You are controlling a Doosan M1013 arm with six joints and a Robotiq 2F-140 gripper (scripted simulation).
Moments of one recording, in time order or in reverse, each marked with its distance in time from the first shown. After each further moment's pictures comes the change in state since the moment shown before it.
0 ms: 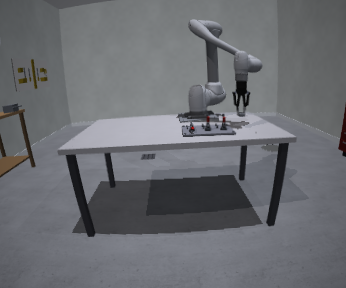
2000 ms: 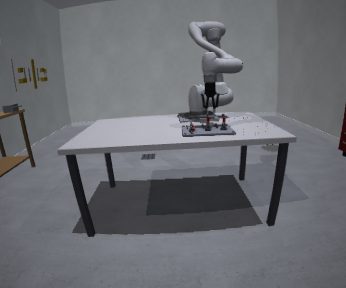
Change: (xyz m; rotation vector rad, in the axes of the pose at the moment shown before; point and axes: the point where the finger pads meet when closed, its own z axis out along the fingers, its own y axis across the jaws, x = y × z) arm 0.002 0.227 0.009 -0.001 0.000 0.001
